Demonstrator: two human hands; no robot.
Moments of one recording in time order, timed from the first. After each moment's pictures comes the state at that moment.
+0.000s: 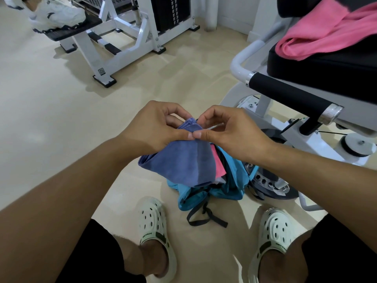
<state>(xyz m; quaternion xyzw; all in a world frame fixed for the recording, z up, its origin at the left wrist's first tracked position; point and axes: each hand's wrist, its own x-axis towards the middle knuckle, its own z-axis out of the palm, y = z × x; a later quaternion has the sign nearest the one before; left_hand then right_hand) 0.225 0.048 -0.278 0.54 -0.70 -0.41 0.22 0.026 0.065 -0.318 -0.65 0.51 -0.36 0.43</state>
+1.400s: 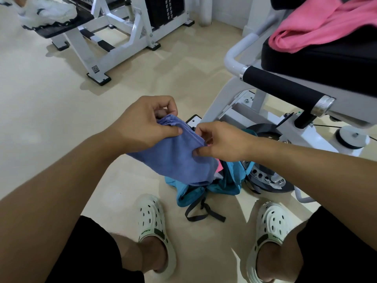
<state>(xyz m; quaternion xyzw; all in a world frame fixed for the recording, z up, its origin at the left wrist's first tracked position) 0.238 0.046 -0.276 0.50 -0.77 -0.34 0.20 0.020 0.050 -0.353 -0.76 0.51 -0.15 0.38</state>
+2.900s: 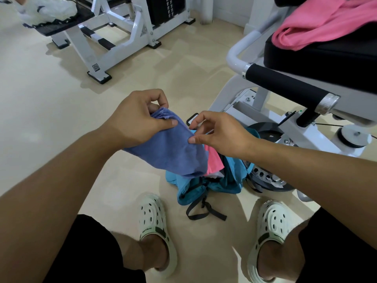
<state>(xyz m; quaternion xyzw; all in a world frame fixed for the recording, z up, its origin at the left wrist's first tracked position) 0.248 0.040 -0.280 0.56 -0.74 -0.31 0.22 0.029 0.049 -0.357 -0.68 0.53 -0.28 0.42</state>
